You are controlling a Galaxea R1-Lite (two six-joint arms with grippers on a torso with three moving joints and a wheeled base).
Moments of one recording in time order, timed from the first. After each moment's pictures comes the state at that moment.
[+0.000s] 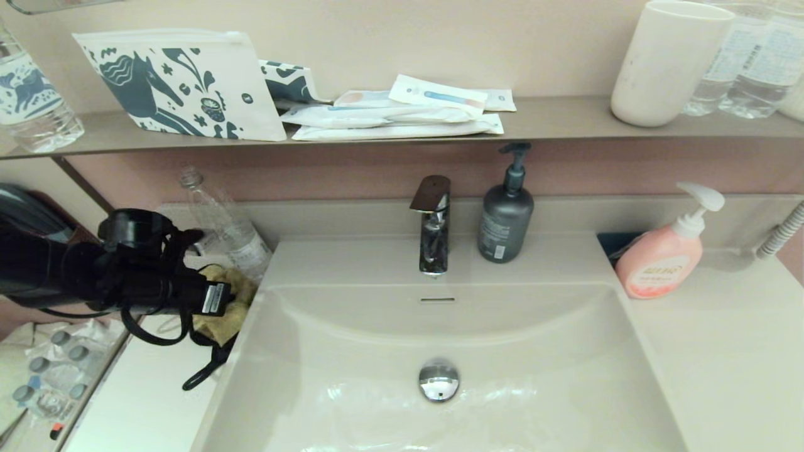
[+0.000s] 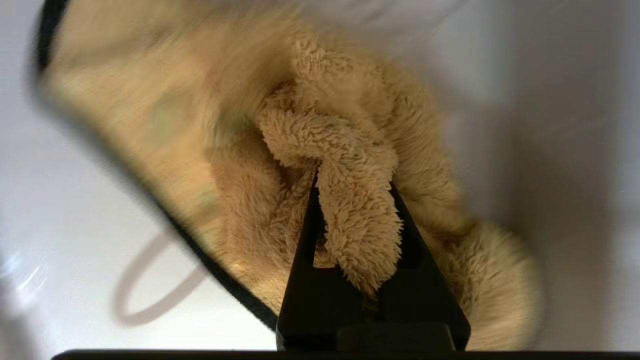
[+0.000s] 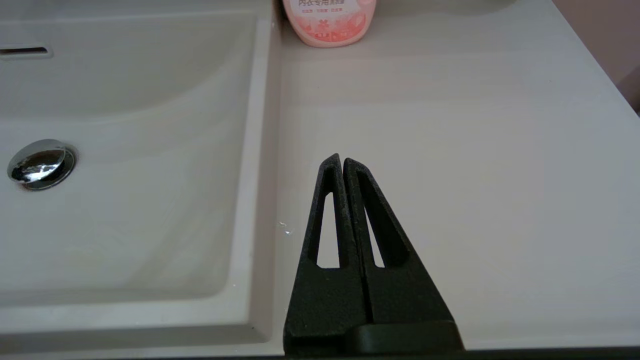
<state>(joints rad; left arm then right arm) 0.19 1.94 -1.04 0.01 -0.15 0.31 0.00 0.00 0.00 0.00 -0.03 0.03</state>
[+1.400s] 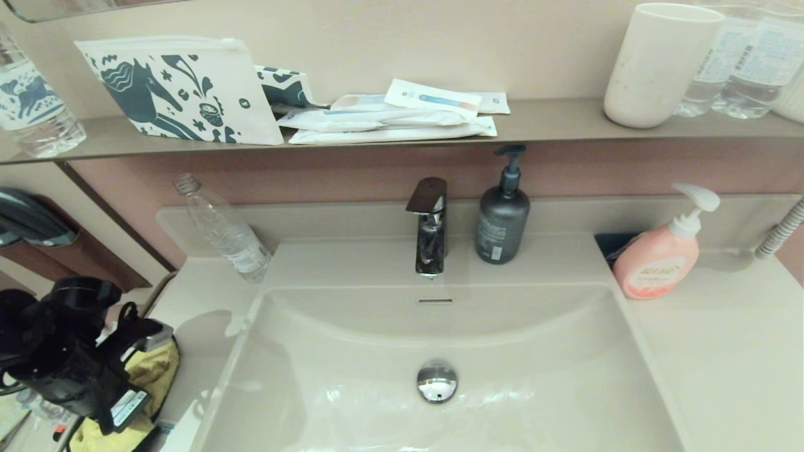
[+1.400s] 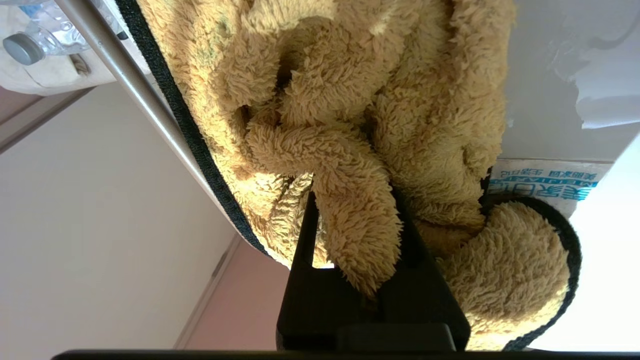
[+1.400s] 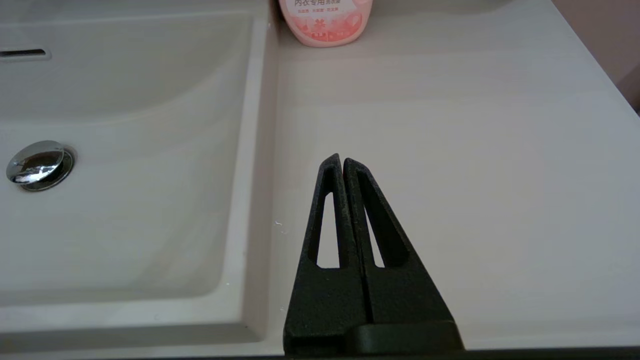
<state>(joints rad) 0.36 1.85 -0.76 0.25 0.23 0.67 0.00 0.00 0.00 0.00 -0.03 0.03</state>
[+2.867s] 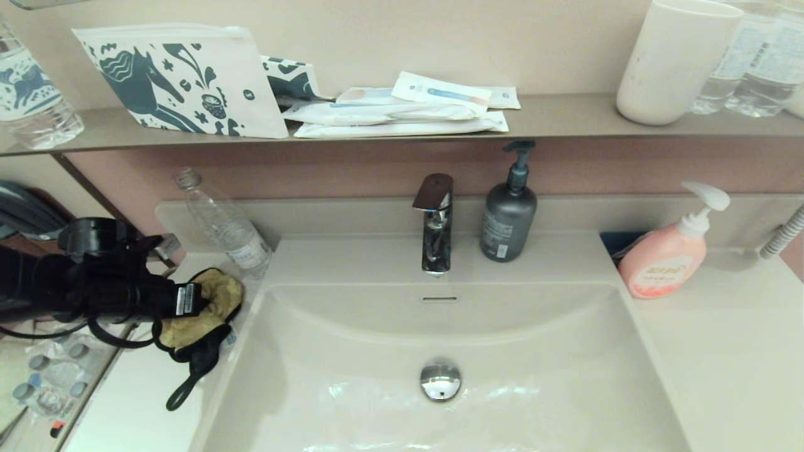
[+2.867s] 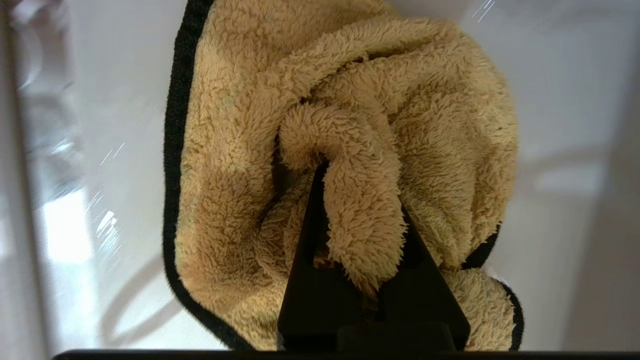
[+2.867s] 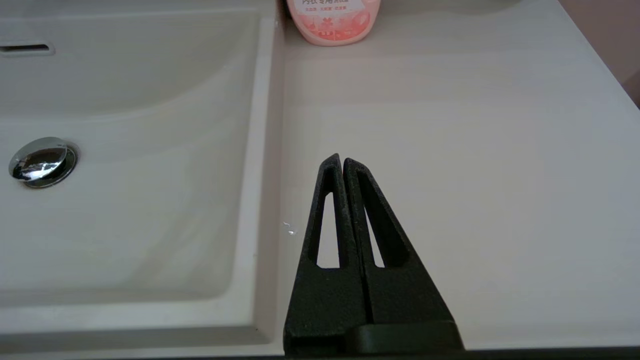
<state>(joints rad) 0.28 1.92 -1.02 -0.09 -0.25 0.16 0.00 0.00 0.00 0.00 -0.03 0.03</state>
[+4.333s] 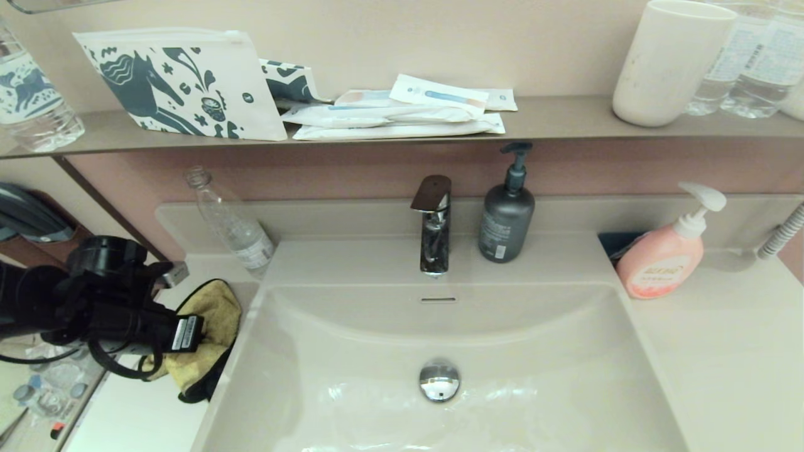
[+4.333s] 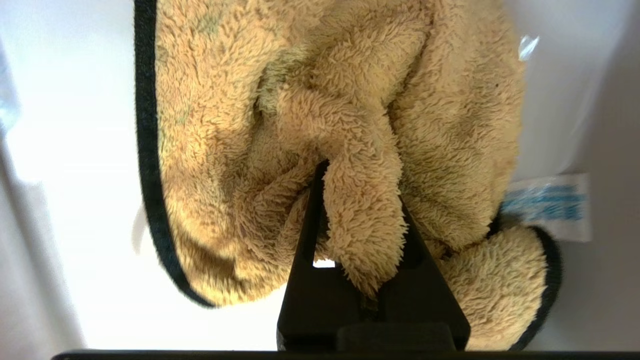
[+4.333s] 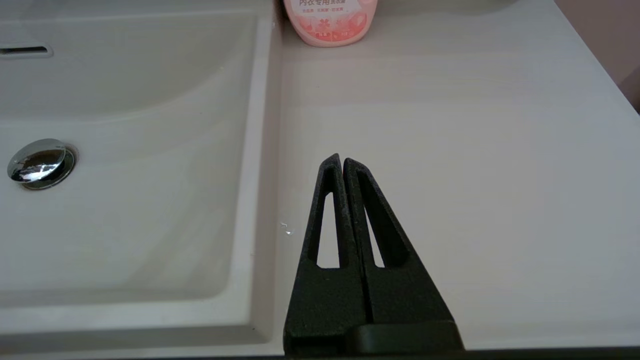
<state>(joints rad) 0.24 1.84 -0.87 0.09 -0.07 0.22 0.00 0.00 0.00 0.00 -0.03 0.03</state>
